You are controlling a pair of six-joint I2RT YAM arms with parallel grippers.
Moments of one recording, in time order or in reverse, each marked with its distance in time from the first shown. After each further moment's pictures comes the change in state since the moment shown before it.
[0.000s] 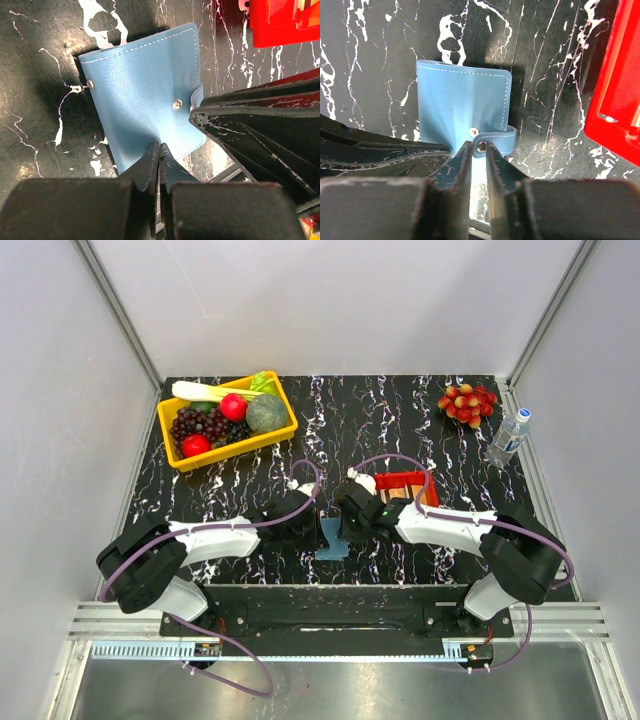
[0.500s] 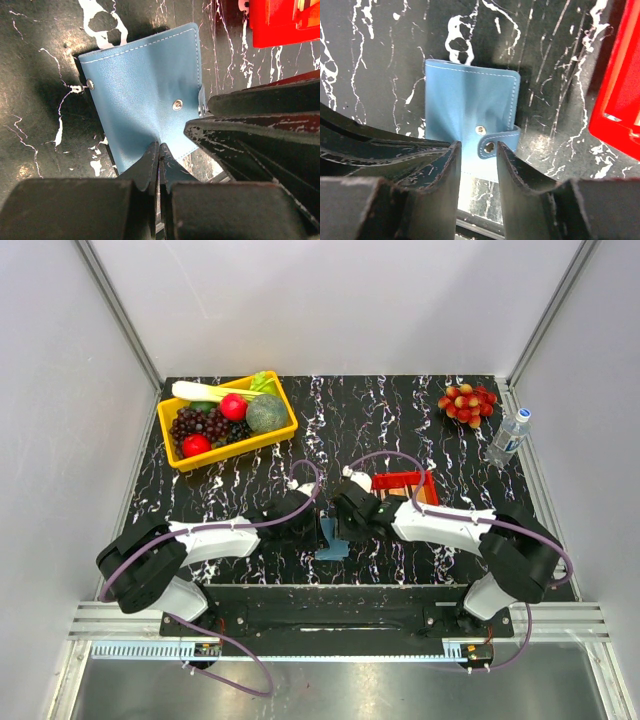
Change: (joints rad) left arm 0.000 0.000 -0.001 0.002 0.000 0.000; right arm 0.013 0.008 0.043 -0.057 0.014 -0.023
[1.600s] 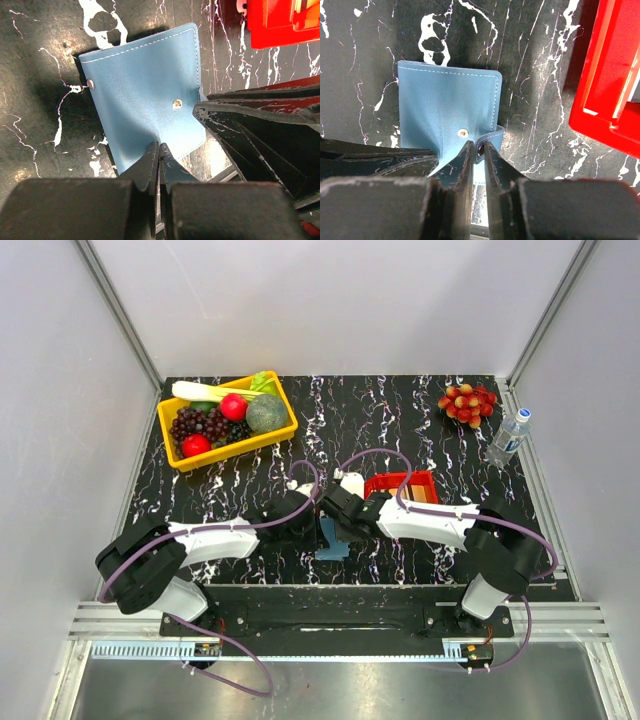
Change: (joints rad) left arm 0.000 -0.006 -0.014 0.023 0.000 -0.011; right arm 0.062 0.097 0.126 -0.164 0.148 -0.011
